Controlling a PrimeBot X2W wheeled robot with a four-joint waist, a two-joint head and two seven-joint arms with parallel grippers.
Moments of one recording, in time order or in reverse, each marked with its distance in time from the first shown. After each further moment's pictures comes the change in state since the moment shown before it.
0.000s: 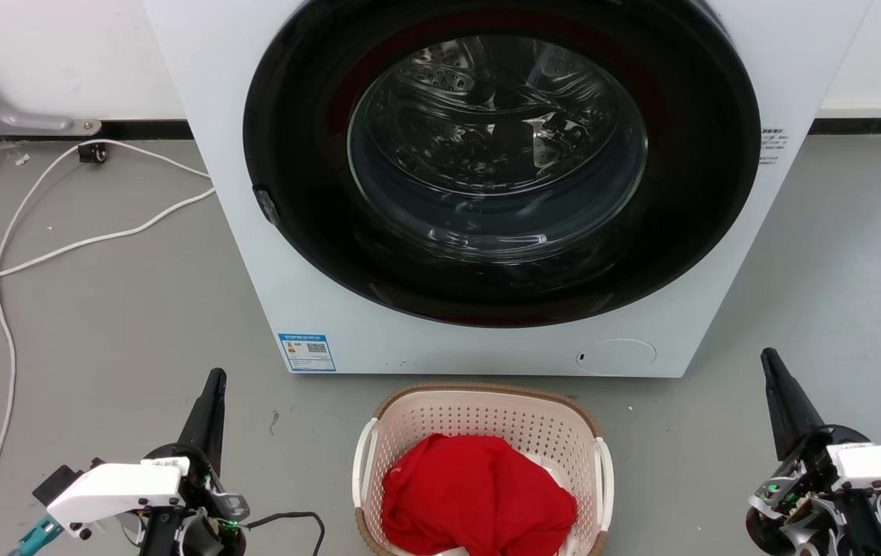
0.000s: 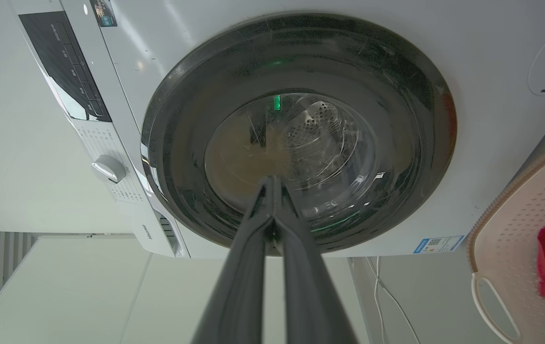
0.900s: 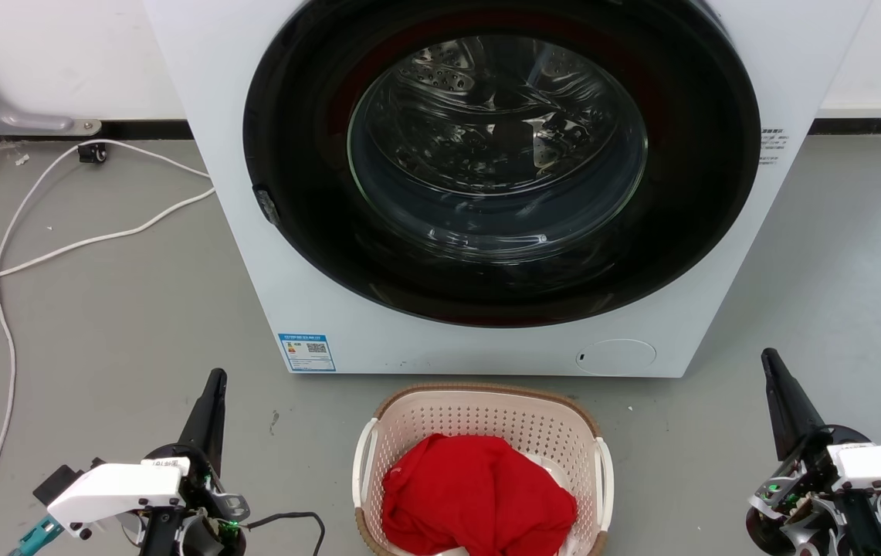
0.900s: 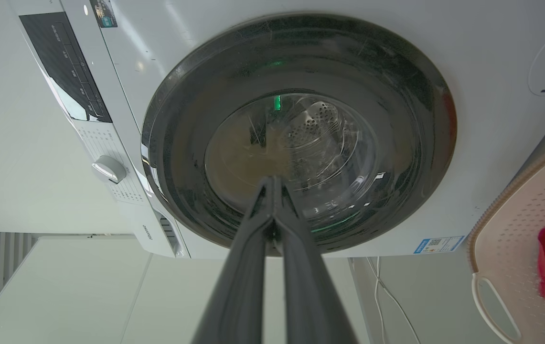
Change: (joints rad) left arm 0.000 -0.005 0.007 0.001 0.008 0.000 0.008; right arm 0.000 0.002 -0.003 0.000 -0.001 0.000 0.002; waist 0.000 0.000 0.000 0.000
